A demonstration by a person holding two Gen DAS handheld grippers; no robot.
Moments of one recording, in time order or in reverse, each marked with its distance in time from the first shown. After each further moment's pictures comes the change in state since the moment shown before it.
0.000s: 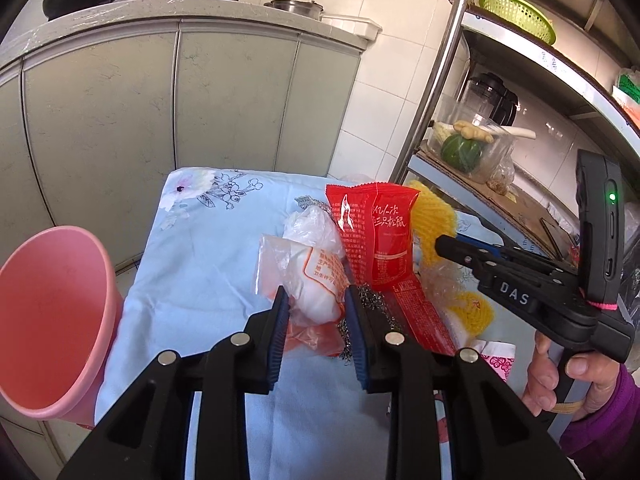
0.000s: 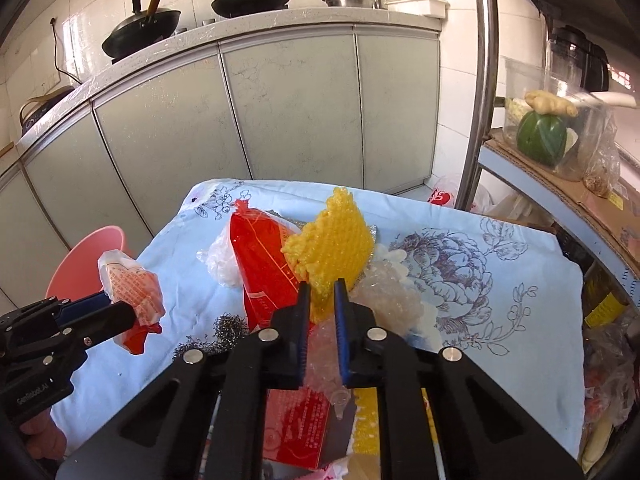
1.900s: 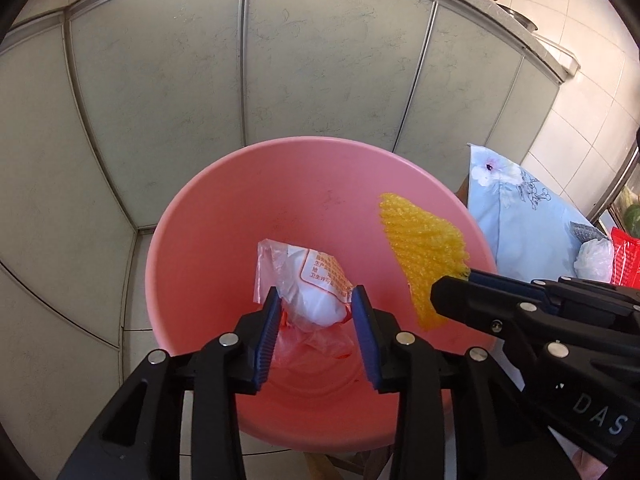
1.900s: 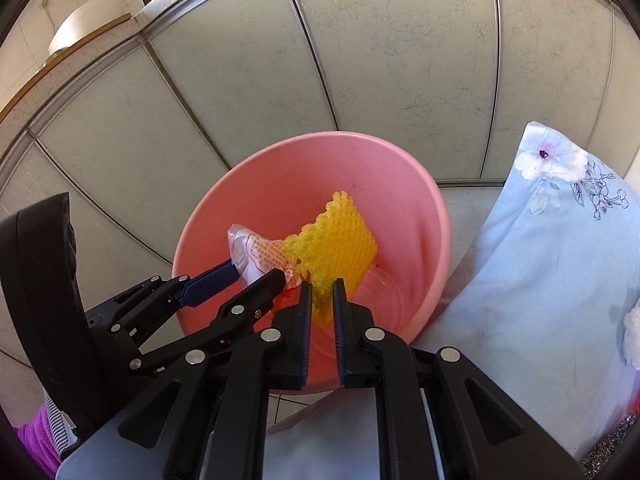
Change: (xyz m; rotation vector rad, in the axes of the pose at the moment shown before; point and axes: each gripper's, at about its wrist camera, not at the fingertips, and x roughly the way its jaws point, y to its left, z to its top) left arm -0.031 0.223 -0.053 -0.351 0.079 0.489; right arm 0.102 0.277 -0.003 -0.297 0.360 0.497
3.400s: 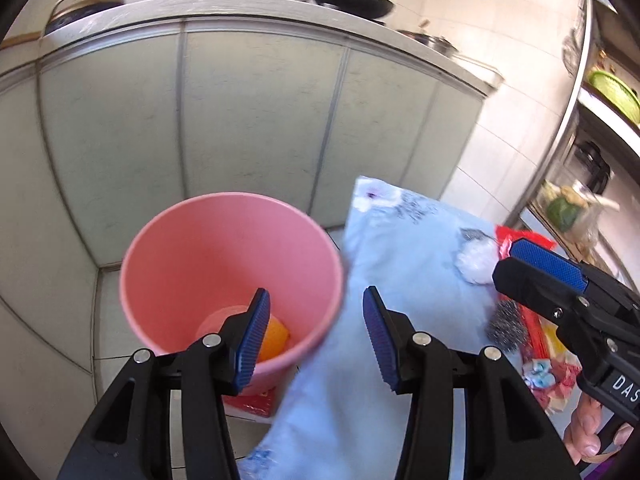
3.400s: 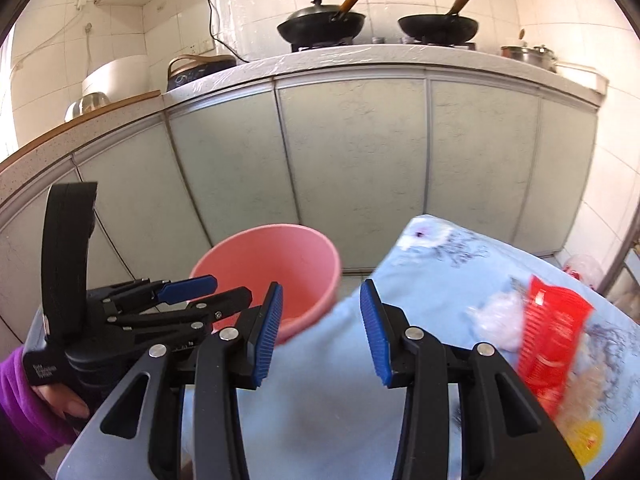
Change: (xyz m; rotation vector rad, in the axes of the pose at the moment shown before) left arm -0.100 -0.060 -0.009 0.112 -0.125 -0.197; right arm -0.168 -0.022 -0.067 -0.079 -0.378 -0.152
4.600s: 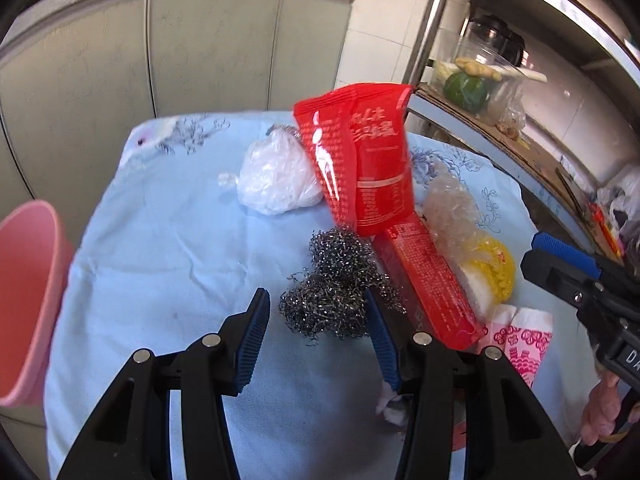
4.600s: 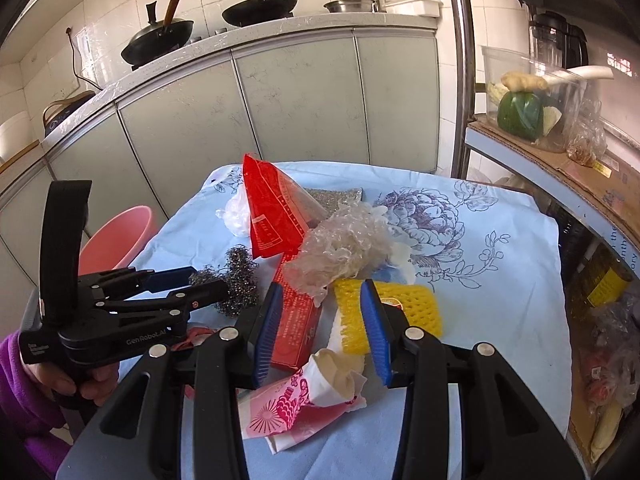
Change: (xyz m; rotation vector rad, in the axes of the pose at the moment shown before) left arm 0.100 -0.186 -0.037 0.276 0.218 -0.266; right arm -0.082 -0.161 -0.110 0.312 0.048 -0.333
